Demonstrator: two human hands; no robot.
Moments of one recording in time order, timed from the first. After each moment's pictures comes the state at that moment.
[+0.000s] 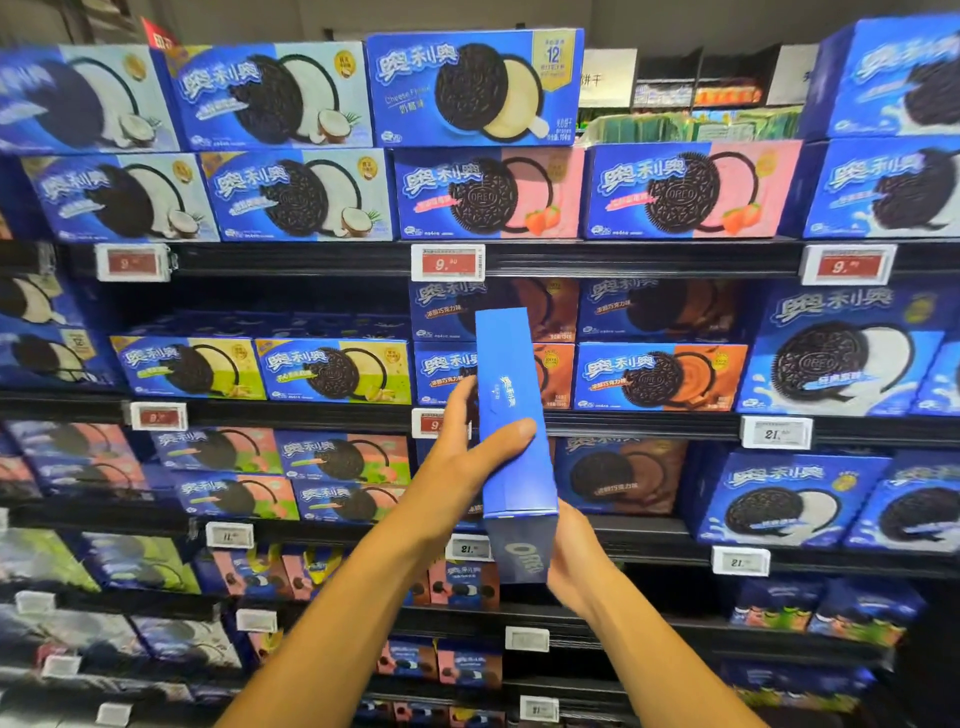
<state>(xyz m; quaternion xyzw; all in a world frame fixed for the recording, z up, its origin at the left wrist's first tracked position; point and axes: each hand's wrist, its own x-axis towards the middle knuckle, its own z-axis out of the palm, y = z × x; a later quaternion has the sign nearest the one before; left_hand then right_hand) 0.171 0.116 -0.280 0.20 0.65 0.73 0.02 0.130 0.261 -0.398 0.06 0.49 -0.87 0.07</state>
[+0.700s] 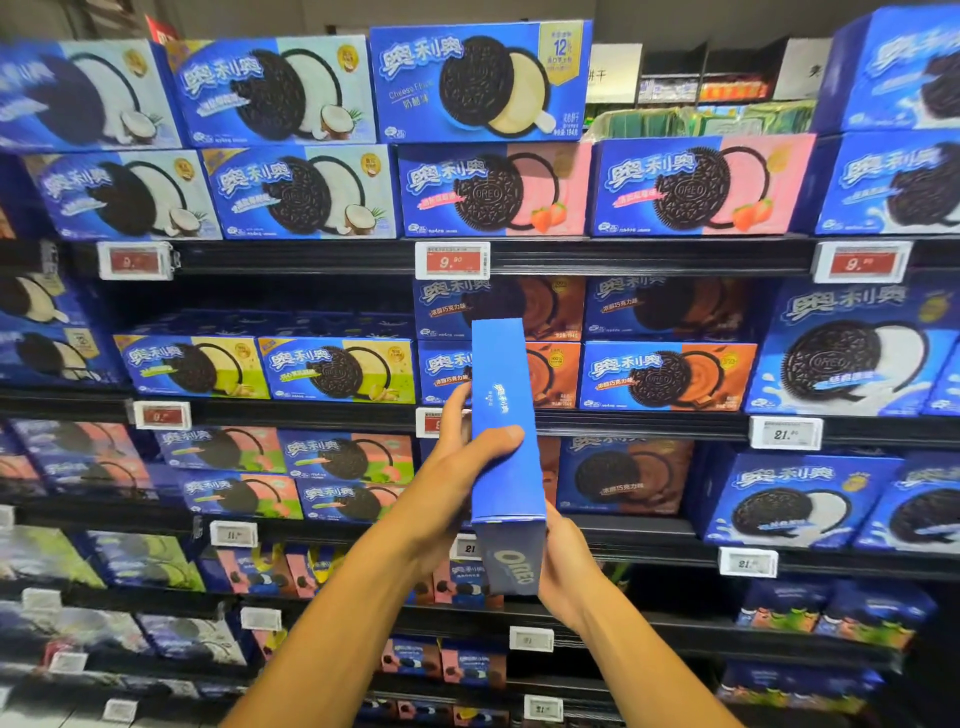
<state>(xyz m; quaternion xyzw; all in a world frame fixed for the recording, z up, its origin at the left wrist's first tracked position) 0.166 0.109 -0.288 0.17 0.60 0.78 0.07 0.130 0.247 -0.411 0.08 0.47 -0.88 0.06</state>
